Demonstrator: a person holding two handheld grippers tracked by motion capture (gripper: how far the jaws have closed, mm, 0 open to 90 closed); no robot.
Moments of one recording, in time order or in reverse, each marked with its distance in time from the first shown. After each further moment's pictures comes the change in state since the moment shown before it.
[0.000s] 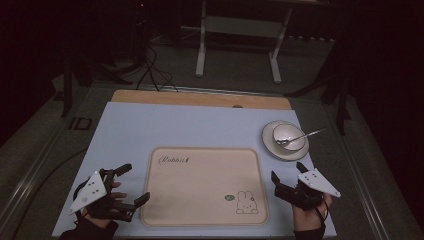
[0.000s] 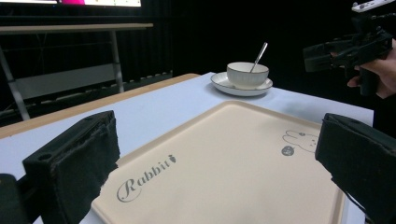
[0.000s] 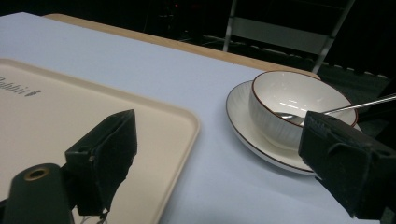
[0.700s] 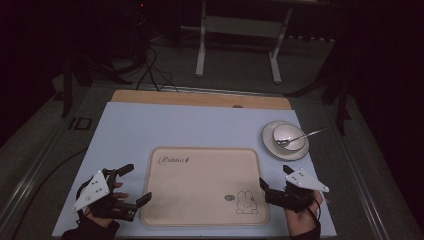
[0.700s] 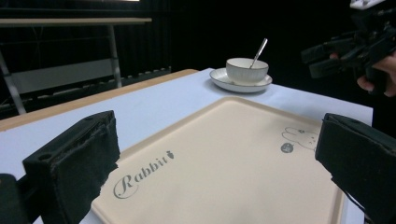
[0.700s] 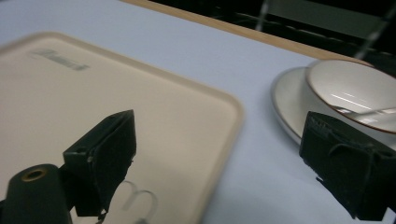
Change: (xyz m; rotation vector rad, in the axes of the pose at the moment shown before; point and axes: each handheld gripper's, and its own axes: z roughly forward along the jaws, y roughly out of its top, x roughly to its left) left arm 0.000 -0.002 0.005 0.024 -0.009 -0.003; right arm 0.023 0.009 0.002 0.095 0.141 -0.039
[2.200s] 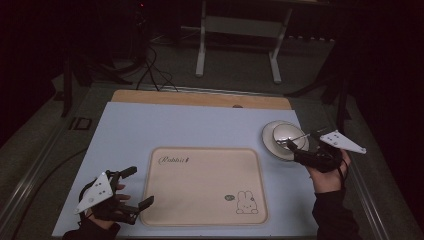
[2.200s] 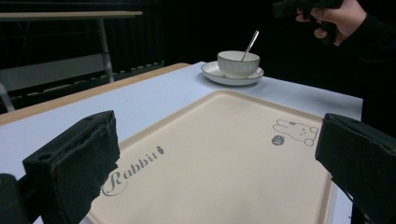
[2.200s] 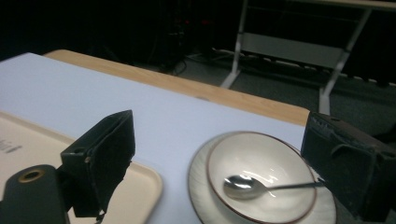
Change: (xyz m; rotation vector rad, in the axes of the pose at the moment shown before) left arm -0.005 0.000 0.002 0.020 -0.028 0.005; right arm -0.104 0.056 0.009 -0.134 -0.060 0.065
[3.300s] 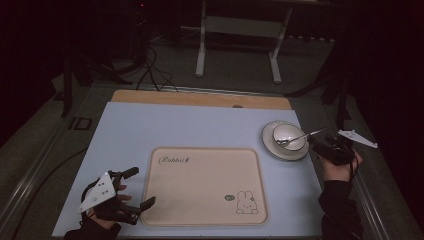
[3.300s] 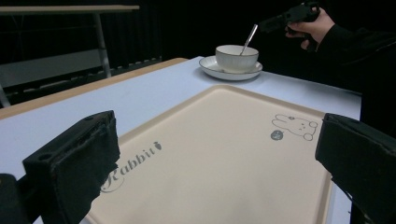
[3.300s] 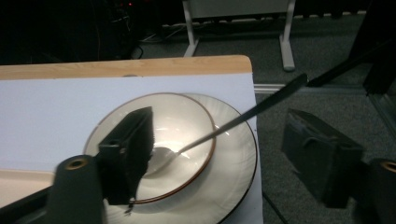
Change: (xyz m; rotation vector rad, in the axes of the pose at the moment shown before) left arm 0.000 -0.003 0.004 0.025 -0.008 0.002; right arm -0.087 -0.043 0.027 0.096 -0.160 0.257
